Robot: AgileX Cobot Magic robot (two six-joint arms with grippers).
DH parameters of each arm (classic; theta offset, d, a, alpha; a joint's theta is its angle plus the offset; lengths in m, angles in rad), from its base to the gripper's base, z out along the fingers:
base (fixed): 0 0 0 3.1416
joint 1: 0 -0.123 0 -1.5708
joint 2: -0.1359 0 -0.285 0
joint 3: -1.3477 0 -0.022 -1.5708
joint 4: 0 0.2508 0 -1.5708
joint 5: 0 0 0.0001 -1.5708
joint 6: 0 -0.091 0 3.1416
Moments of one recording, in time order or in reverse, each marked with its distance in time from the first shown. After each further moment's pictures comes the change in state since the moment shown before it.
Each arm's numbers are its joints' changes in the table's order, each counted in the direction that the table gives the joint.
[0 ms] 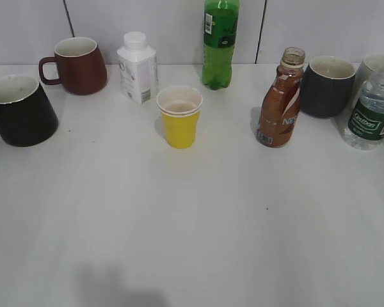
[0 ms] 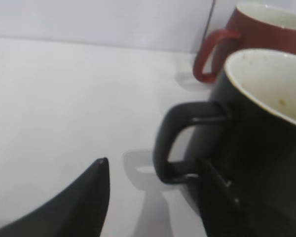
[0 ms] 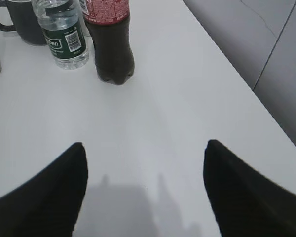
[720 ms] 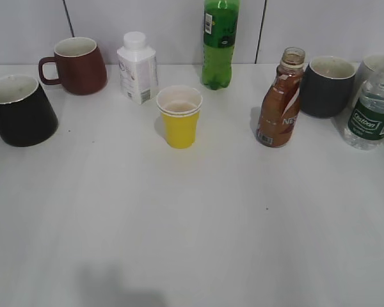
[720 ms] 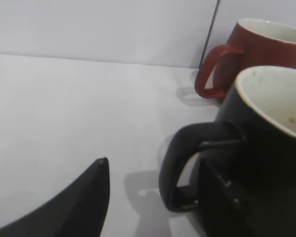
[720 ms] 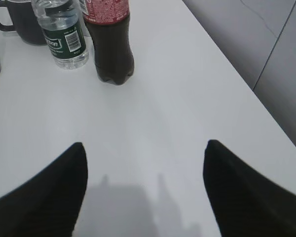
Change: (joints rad) left arm 0.000 -0.065 0.053 0.010 -0.060 -0.010; right arm 0.000 0.000 0.000 0.000 0.000 0.000
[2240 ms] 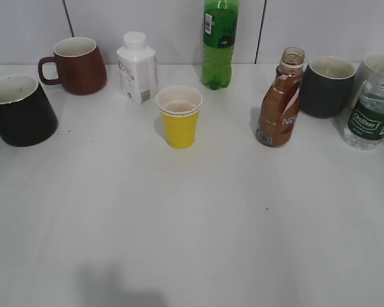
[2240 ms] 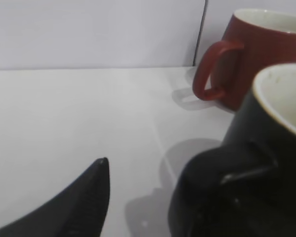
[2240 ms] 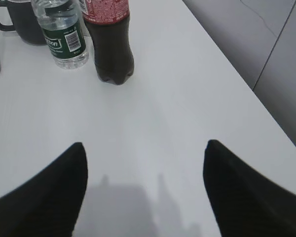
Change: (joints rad) left arm 0.000 -0.075 0.136 0.096 0.045 -0.001; right arm 0.000 0.000 0.000 0.000 0.000 0.000
